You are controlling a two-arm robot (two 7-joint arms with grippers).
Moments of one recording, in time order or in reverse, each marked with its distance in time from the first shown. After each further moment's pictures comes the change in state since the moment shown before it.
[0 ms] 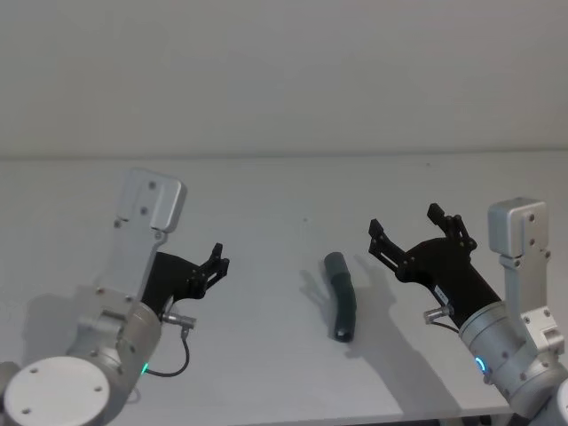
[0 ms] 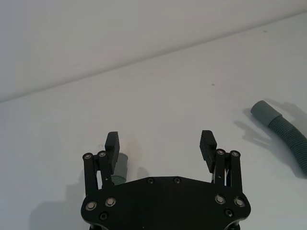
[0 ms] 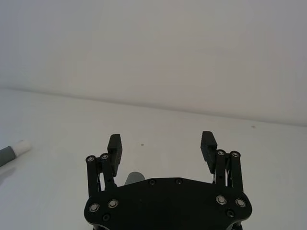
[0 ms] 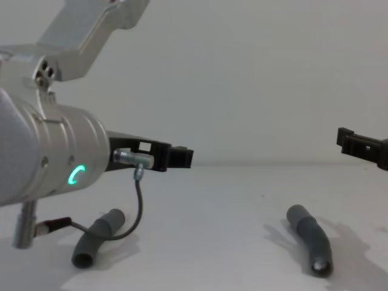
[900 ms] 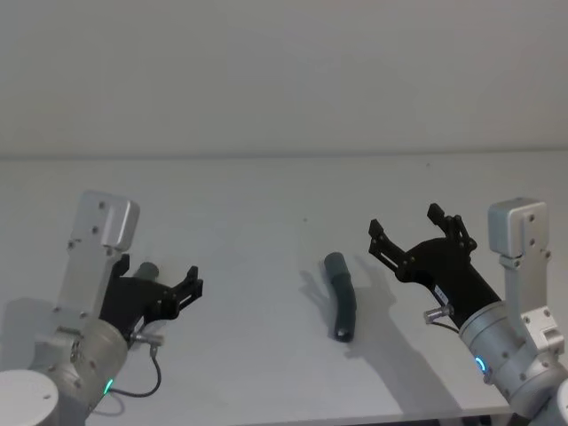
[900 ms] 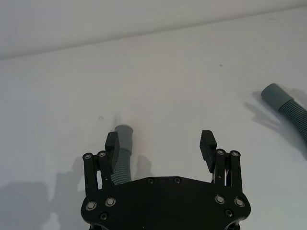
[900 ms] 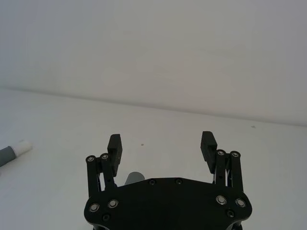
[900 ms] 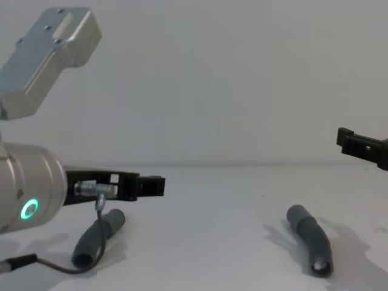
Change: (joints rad) left arm 0.066 0.002 -0.119 0.029 -0.092 -0.024 -0.089; right arm 0.000 0.000 0.000 0.000 0.000 0.000 0.000
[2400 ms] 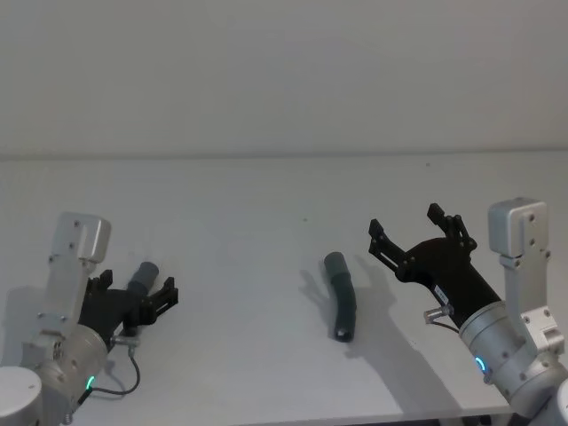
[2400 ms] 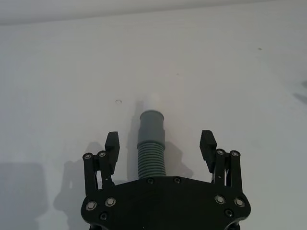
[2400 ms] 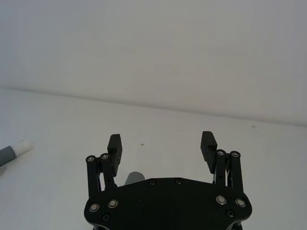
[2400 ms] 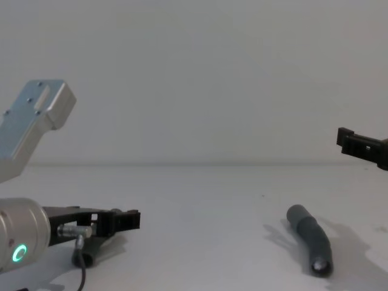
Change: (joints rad) left arm -0.060 -0.018 -0.075 0.253 -0.020 -0.143 -0.109; right arm 0.000 0.000 0.000 0.000 0.000 0.000 0.000
